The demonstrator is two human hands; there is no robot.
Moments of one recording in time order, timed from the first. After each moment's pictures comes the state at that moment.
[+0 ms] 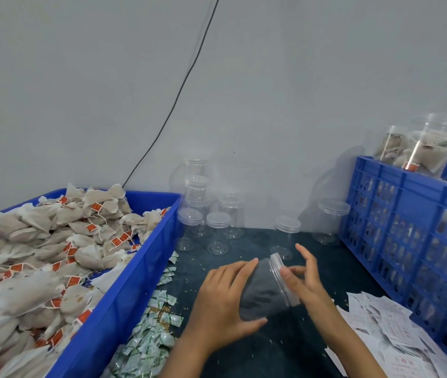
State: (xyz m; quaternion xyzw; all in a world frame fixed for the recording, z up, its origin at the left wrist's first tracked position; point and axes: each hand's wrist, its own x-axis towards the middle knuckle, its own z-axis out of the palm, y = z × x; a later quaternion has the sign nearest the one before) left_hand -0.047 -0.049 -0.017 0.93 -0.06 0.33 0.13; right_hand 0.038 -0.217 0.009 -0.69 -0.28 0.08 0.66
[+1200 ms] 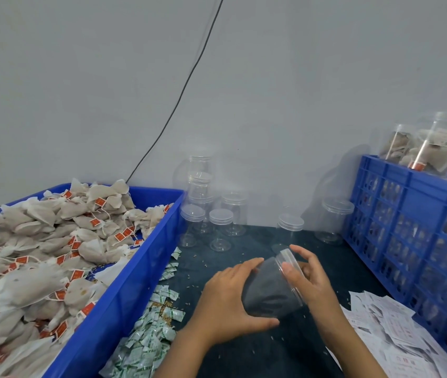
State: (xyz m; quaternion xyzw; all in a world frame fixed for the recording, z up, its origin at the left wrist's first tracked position) left_hand -0.052 -0.054 -0.003 0.93 -0.03 0.24 0.27; right_hand 0.033 -0.214 0.009 -0.66 -0.25 0.05 0.70
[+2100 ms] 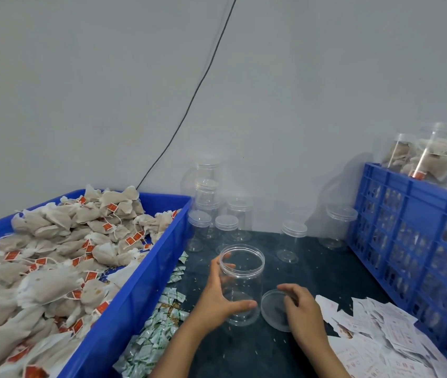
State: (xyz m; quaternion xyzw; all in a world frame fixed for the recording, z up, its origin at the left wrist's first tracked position) left_hand -0.038 -0.025 -0.031 0.78 0.06 0.17 0.60; right_hand 0.043 -0.197 -0.040 -0.82 -0.17 -0.04 0.54
